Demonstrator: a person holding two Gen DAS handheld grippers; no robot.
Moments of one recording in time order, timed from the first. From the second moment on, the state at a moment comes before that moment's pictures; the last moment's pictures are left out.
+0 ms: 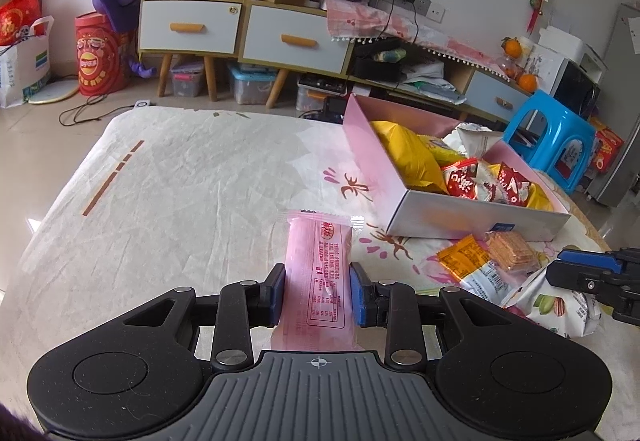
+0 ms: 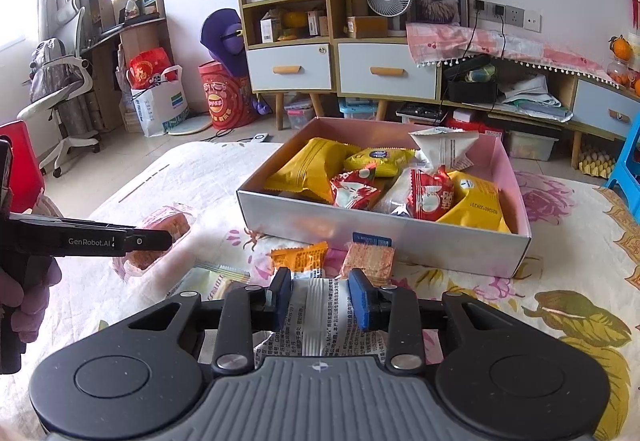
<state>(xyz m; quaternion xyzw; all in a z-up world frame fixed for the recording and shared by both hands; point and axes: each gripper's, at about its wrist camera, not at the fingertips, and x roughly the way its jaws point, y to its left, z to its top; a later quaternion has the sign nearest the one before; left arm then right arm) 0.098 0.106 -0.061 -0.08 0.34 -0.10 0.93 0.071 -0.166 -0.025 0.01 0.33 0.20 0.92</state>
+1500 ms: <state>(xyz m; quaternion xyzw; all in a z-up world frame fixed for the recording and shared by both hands) 0.144 0.015 -0.015 -0.08 0.34 -0.12 0.93 0.141 -0.209 0.011 0.10 0.28 0.07 0.95</state>
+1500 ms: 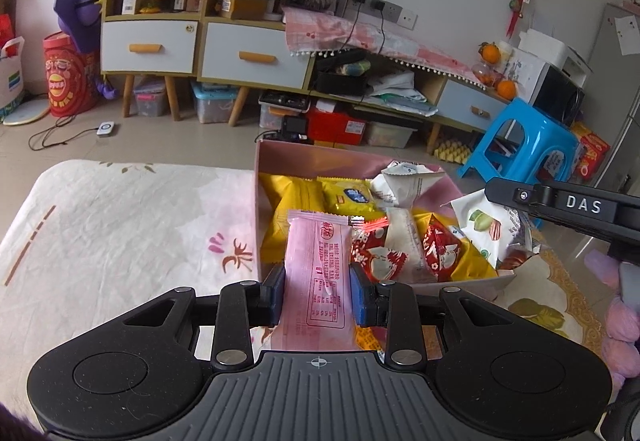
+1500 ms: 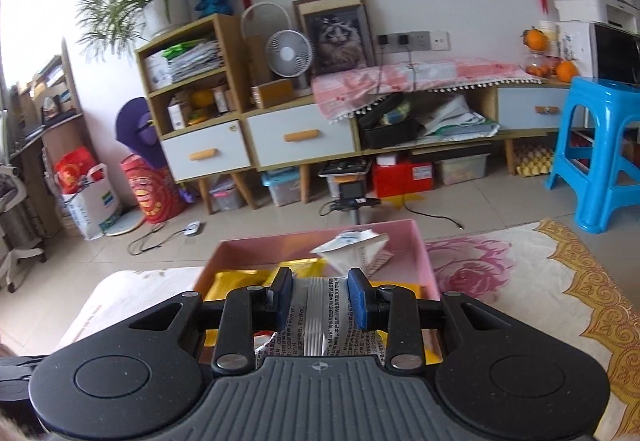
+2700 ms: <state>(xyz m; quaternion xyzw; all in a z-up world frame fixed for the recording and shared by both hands) 0.220 -0.036 -0.030 -0.01 0.31 -0.13 0.94 0.225 -0.225 -0.018 0.07 0.29 0.02 0.95</state>
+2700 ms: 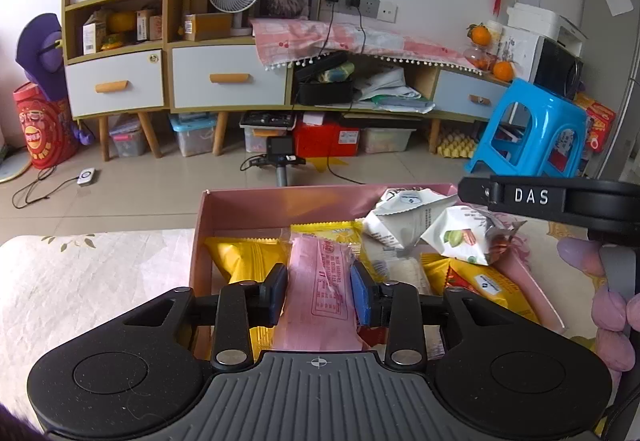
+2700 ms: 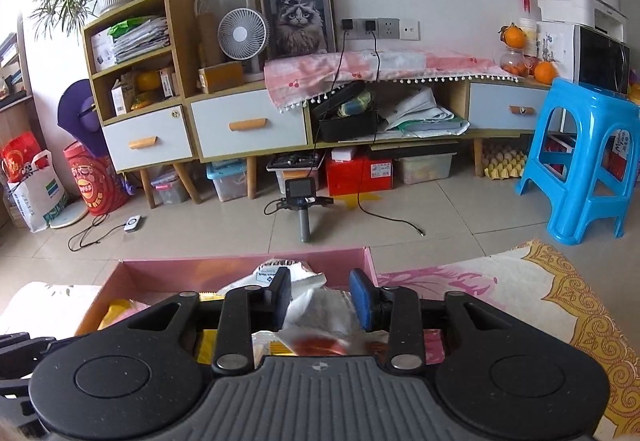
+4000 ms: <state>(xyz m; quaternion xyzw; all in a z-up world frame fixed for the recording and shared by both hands) 0.101 -0.024 0.010 0.02 0.34 -0.14 0.93 0.121 -0.219 0.033 0.04 0.31 0.04 0.95</state>
